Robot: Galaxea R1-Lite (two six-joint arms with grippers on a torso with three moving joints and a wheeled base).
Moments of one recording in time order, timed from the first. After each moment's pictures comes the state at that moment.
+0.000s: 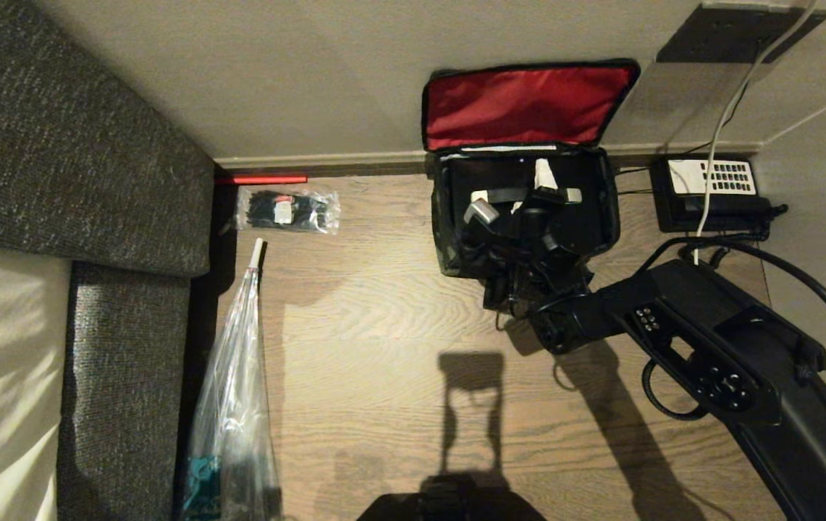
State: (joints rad) left arm 0.00 0.00 0.00 0.01 0.01 0.00; right arm 0.41 2.65 -1.72 -1.37 -0.50 -1.58
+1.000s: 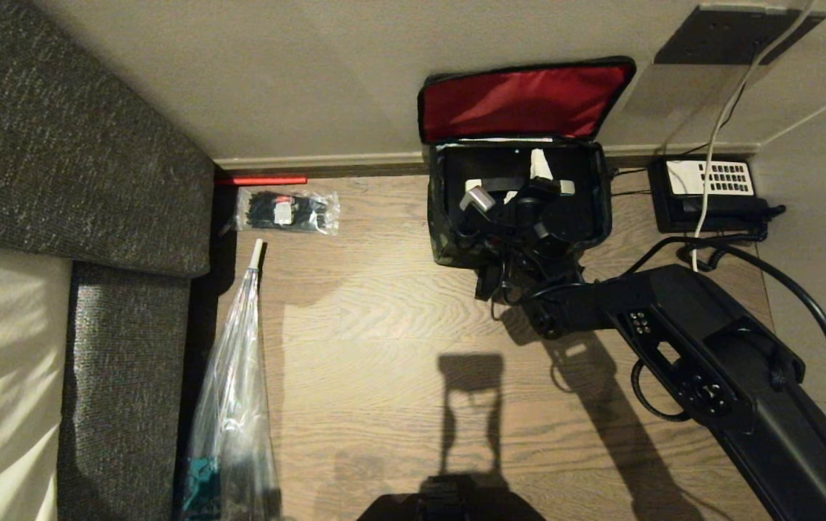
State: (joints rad) left arm 0.00 0.00 0.00 0.01 0.01 0.00; right arm 0.38 2.74 -1.93 -1.24 -0.50 -1.50
